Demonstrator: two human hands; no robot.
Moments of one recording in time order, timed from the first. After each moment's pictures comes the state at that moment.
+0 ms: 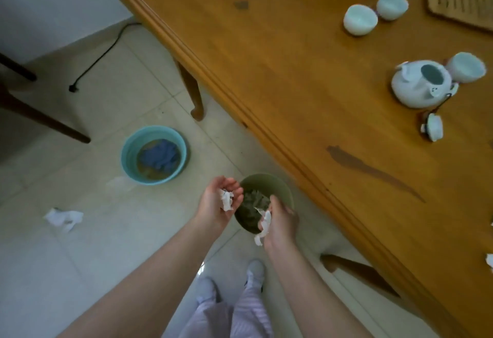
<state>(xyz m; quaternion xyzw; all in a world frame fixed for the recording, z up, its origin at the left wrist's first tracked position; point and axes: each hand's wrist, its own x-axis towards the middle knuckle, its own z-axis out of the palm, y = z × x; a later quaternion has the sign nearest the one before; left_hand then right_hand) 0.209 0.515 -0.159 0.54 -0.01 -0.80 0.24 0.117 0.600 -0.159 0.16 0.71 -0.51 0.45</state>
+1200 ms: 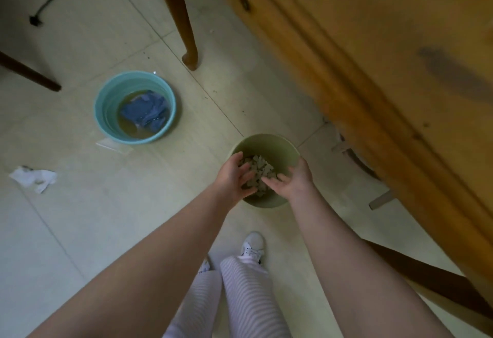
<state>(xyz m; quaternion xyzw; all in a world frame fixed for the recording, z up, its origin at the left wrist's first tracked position) 0.165 0.544 -0.305 0.59 -0.08 -0.79 0.13 0.035 0.588 -0.331 0.33 0.57 -0.53 0.53</state>
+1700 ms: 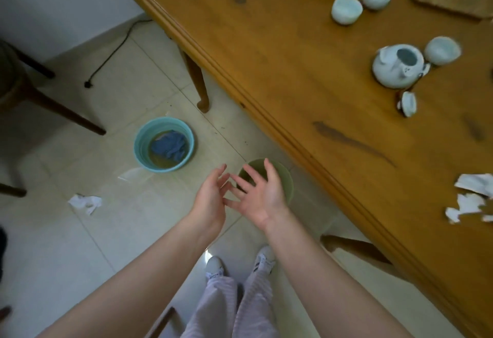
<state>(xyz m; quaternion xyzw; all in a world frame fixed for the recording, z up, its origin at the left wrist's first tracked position) 0.235 0.574 -0.081 0.58 -0.17 -0.76 0.24 0.138 0.612 -0.103 0.18 0.44 -0.55 0.69</state>
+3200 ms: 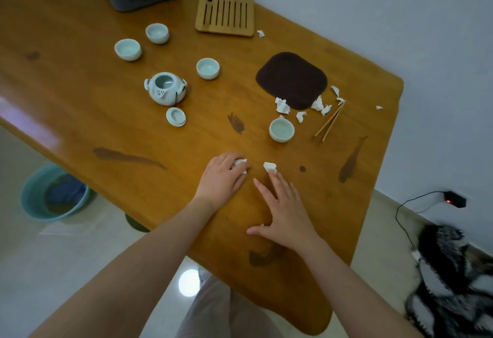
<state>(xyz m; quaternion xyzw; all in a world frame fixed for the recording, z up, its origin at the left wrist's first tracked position) -0.122 0.741 -0.051 0.20 -0.96 -0.15 0.12 -0.220 0.921 -0.012 -0.54 0.82 0.00 0.20</state>
